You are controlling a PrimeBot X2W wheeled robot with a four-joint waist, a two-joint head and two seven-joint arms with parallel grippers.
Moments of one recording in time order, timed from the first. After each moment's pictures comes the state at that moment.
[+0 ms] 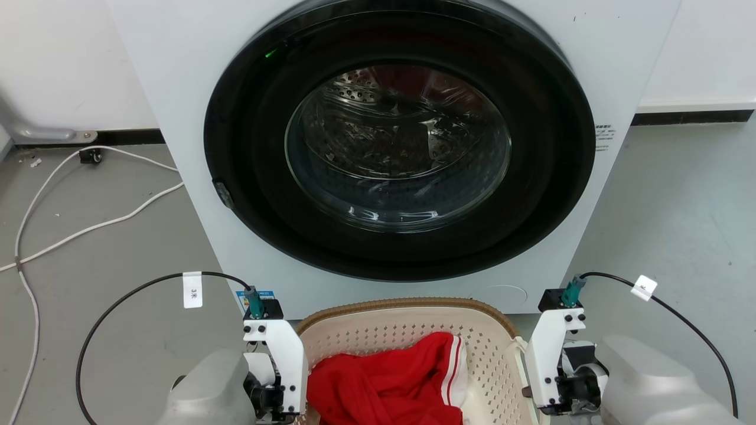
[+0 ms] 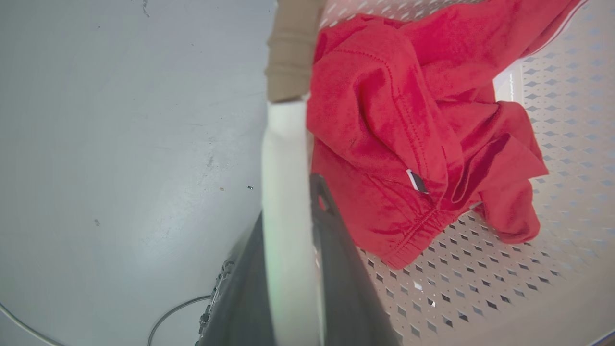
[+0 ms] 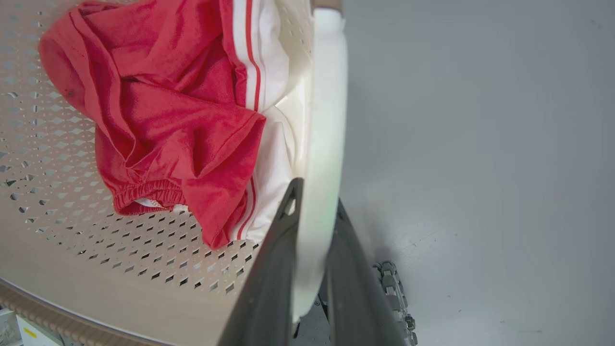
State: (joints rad) left arm -0.67 0.12 -0.76 1.24 -0.90 -0.12 0.57; right arm -0.74 -0.20 1.27 1.17 1.38 0.13 0.52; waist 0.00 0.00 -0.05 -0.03
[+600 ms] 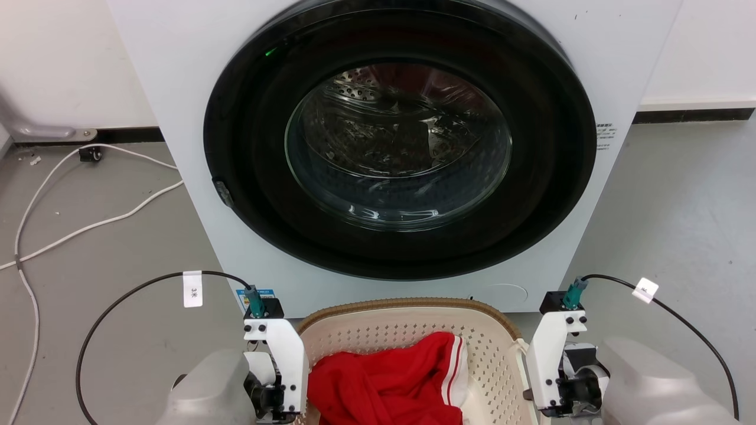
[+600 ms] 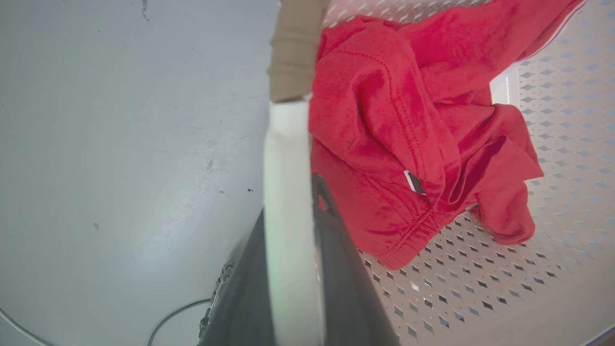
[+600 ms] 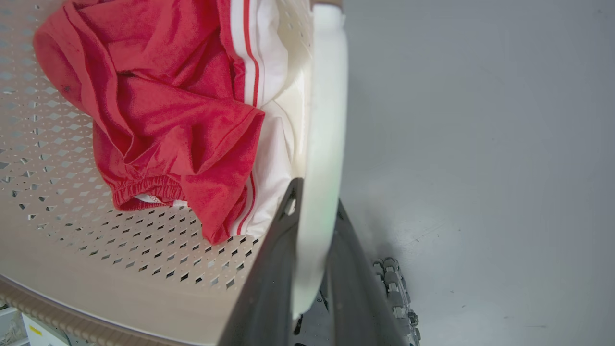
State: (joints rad) left arm -0.68 0.13 -0.79 1.24 -0.92 -0.12 0.55; right arm -0.73 -0.20 1.27 1.18 1.39 0.13 0.53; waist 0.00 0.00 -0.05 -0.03
